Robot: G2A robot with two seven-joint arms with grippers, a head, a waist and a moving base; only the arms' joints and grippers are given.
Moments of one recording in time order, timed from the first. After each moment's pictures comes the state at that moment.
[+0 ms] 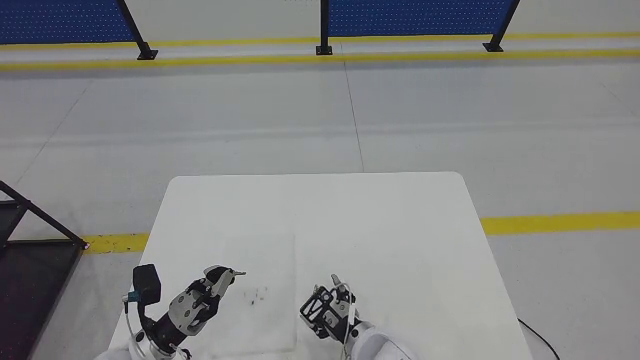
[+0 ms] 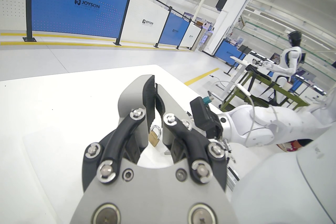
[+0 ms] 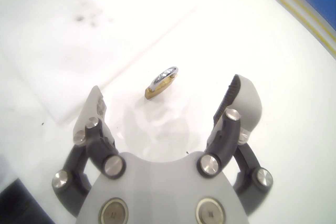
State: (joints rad) left arm 2.19 -1.12 -1.71 -1.88 0.85 -0.87 0.21; right arm -1.69 -1.27 0.77 -1.64 -1.62 0.05 0.28
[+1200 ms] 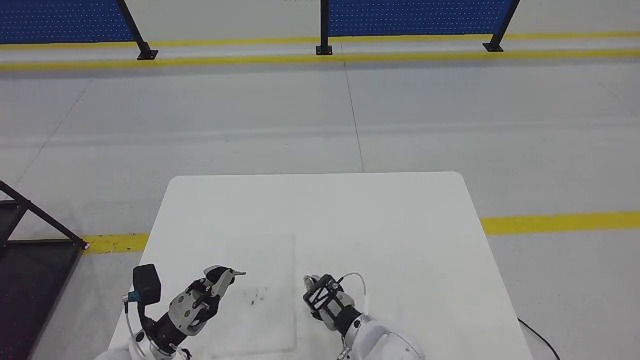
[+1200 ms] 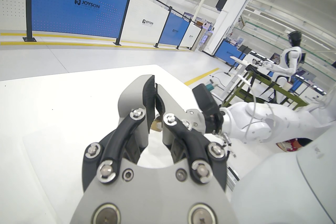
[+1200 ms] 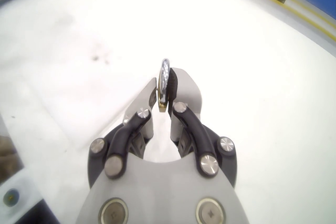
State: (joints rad) left arm 2.19 -1.12 -1.71 -1.88 0.85 -0.87 0.21; right arm -1.72 -1.27 0.85 -1.70 -1.46 -0.06 0.11
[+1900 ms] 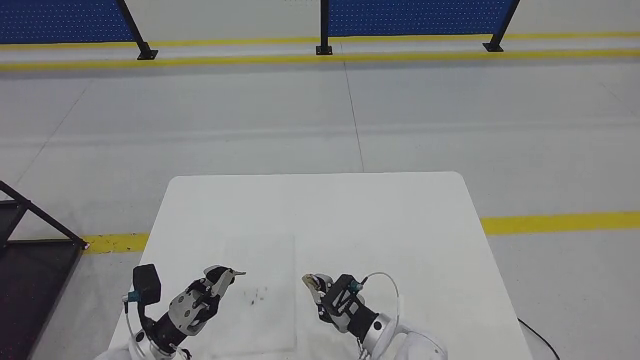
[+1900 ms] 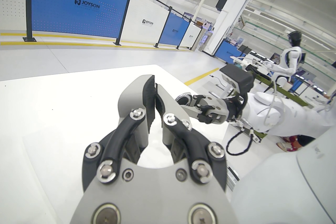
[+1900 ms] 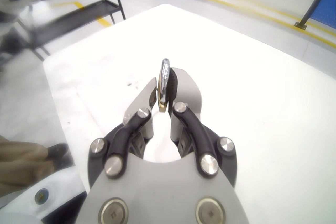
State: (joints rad) left arm 2.19 -1.12 -1.71 -1.88 0.85 -0.87 0.21; right arm -1.80 -1.23 0.96 -1.82 -1.41 -0.24 0.03
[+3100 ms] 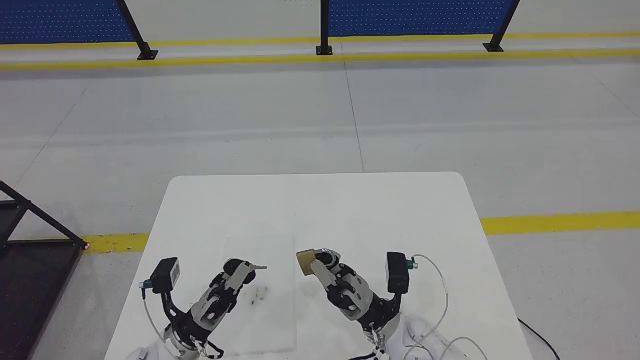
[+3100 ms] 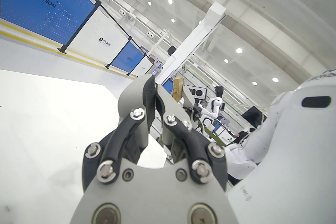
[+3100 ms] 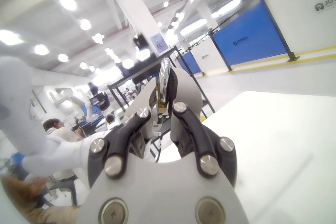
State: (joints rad) left arm 2.07 -1.12 -1.49 -1.80 0.34 -0.99 0.05; right arm -1.68 -1.25 0.92 -1.68 -0.82 -0.75 -0.41
